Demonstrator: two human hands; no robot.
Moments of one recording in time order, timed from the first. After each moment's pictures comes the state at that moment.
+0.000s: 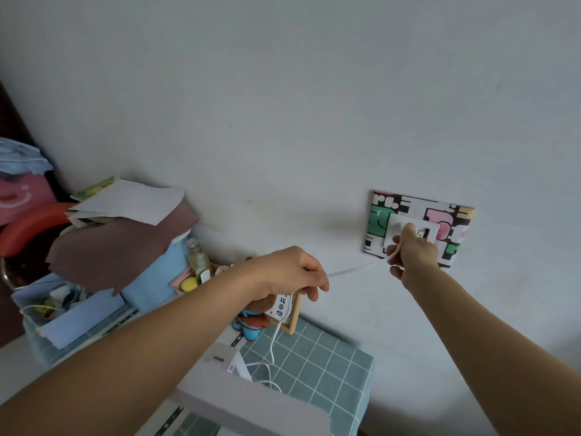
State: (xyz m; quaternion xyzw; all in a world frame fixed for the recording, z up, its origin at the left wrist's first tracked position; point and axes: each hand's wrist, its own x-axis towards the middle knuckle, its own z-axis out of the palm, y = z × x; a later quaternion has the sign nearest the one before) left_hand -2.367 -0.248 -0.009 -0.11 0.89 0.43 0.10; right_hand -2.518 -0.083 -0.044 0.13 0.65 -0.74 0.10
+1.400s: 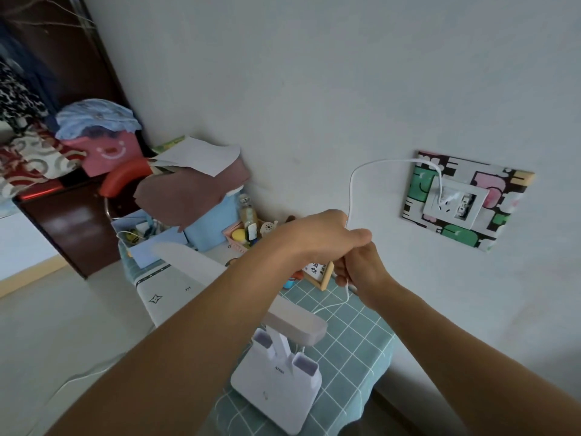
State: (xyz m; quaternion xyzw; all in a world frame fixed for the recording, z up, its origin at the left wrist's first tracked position) left_hand -2.316 -0.172 0.011 -0.27 0.89 0.38 0.04; right_hand -2.401 -0.113 -0.090 -0.24 0.66 -0.64 0.31
